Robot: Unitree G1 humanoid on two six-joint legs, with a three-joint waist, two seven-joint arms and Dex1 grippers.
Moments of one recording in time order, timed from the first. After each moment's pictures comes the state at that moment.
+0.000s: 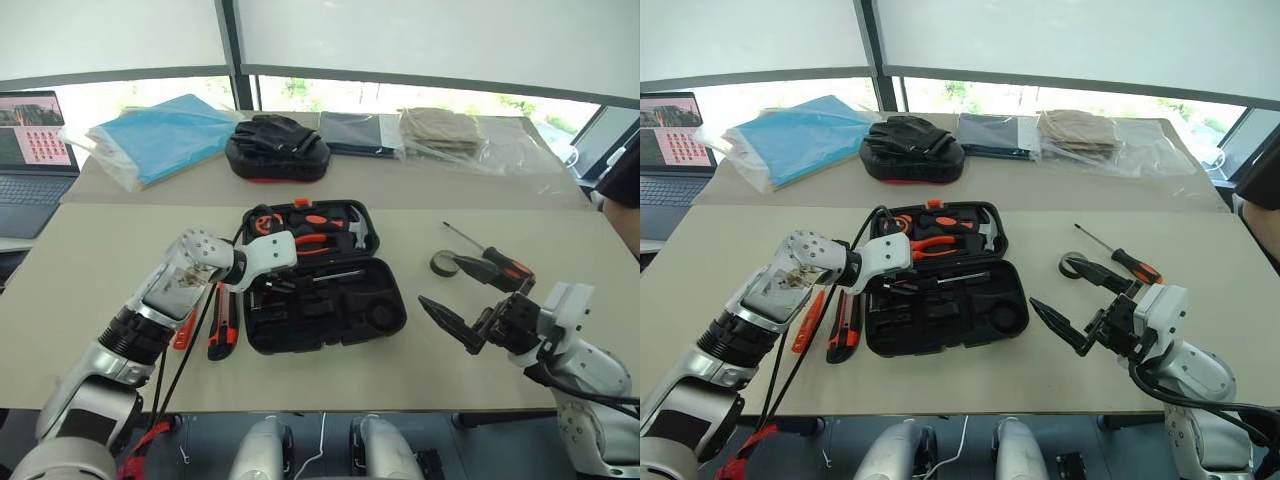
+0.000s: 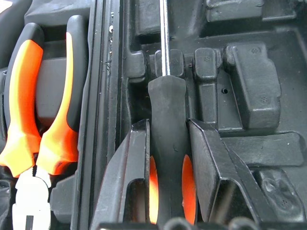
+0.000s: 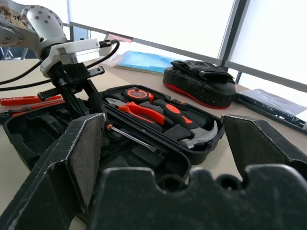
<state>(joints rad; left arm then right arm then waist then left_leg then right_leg) -0.69 0.67 -0.41 0.01 0.01 0.47 -1.14 0.14 -0.54 -0.25 -0.38 0.57 -0.04 0.87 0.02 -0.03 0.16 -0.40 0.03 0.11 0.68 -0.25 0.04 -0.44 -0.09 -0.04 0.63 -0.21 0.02</state>
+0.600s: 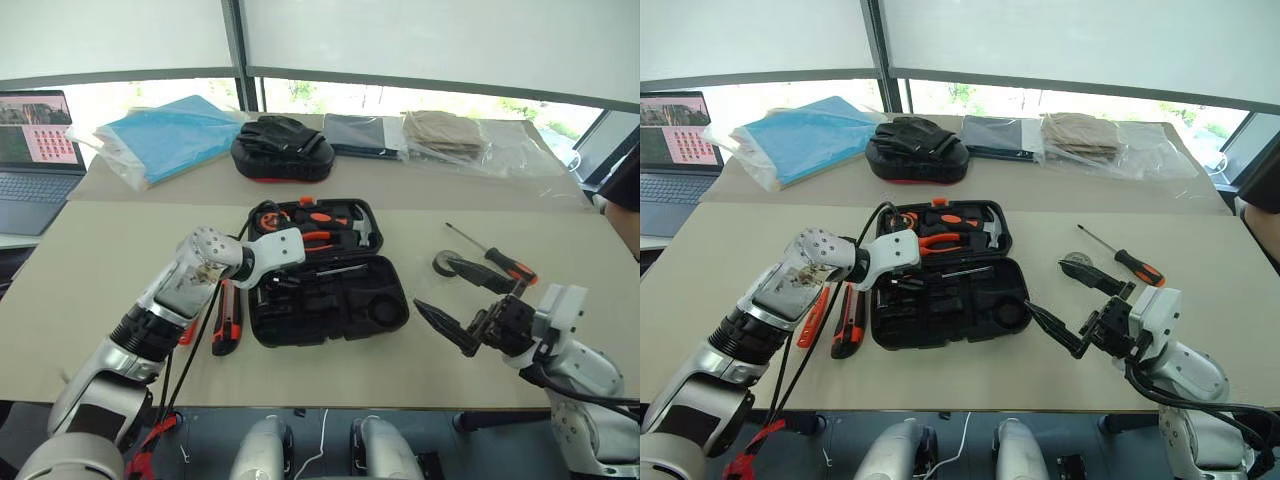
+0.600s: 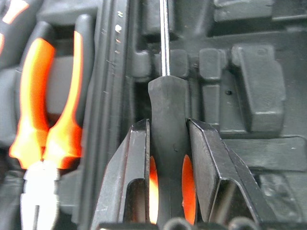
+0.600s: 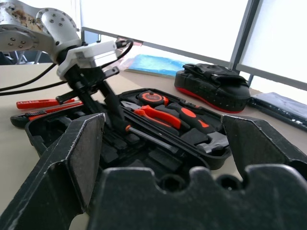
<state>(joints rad) -0.73 0.63 -0.41 0.02 0.06 0.50 -1.08 0.13 -0.52 -0.22 -0.38 0.58 -0.01 0.89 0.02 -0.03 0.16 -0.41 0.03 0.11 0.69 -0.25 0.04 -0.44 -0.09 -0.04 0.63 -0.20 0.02</state>
